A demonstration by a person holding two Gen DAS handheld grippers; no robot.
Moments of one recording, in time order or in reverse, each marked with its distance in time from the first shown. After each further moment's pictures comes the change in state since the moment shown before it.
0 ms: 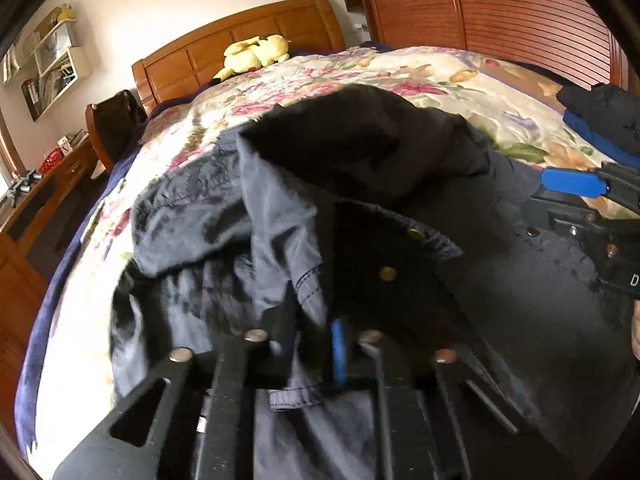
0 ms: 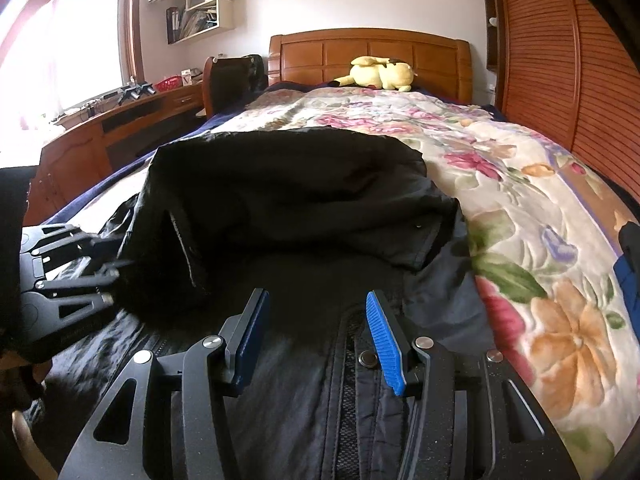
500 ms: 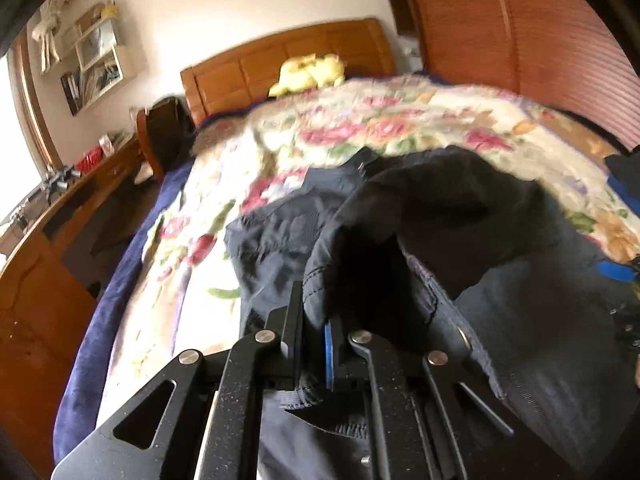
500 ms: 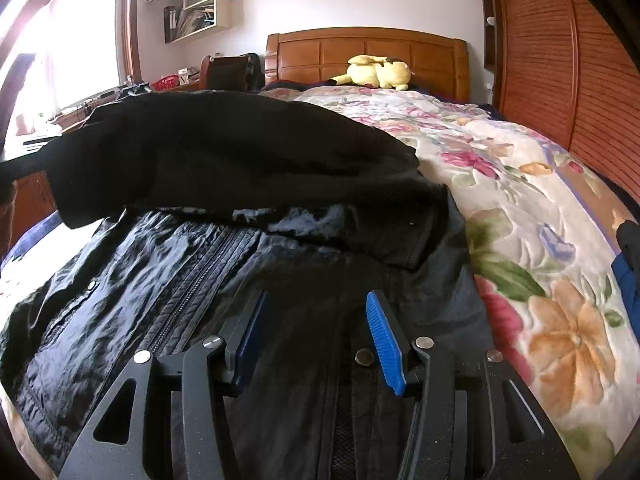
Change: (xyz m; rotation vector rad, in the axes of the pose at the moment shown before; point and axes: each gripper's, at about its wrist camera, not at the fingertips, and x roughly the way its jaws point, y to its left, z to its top) left arm -0.016 0.131 0.043 -0.080 -0.020 0.098; right arm 0.003 0.002 0.000 -0.002 0.005 -0.014
